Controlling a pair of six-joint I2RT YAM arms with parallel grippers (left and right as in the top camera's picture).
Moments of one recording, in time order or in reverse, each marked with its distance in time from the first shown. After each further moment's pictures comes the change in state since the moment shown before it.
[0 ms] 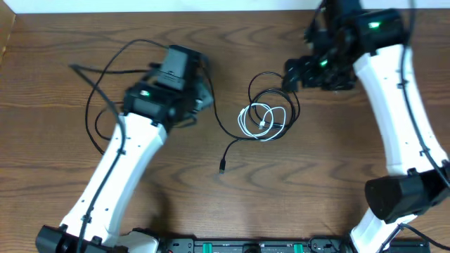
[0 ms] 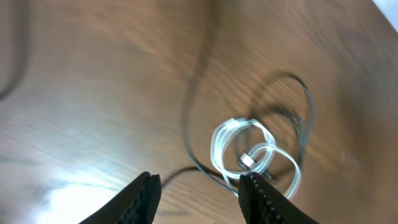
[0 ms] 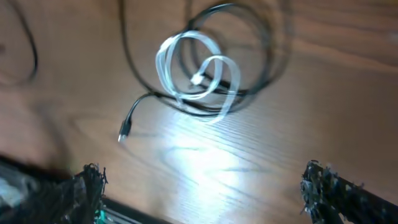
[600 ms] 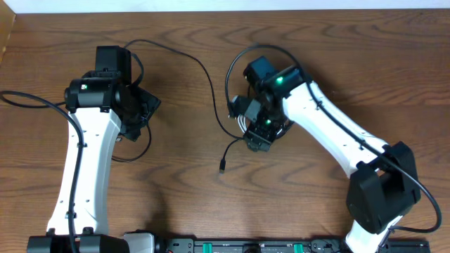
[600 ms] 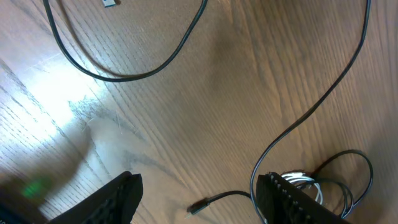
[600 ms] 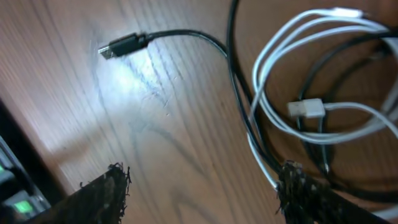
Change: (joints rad) left arm 0.332 0.000 0.000 -0.233 0.026 -0.070; right arm 0.298 0.008 -0.479 0.340 0.016 -0.632
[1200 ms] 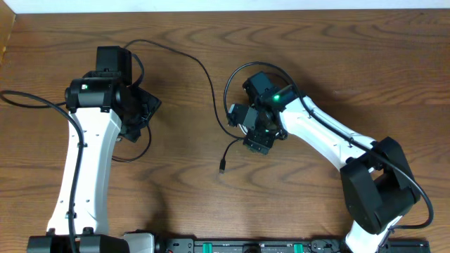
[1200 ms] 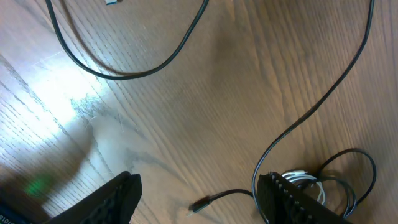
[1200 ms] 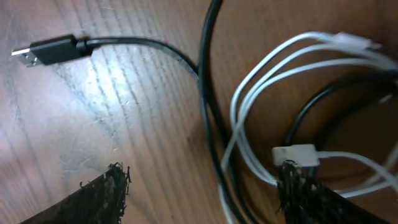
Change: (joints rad) left arm 0.000 0.000 0.000 -0.008 0.000 0.000; right arm 0.009 0.000 -0.217 0.328 0.053 -0.078
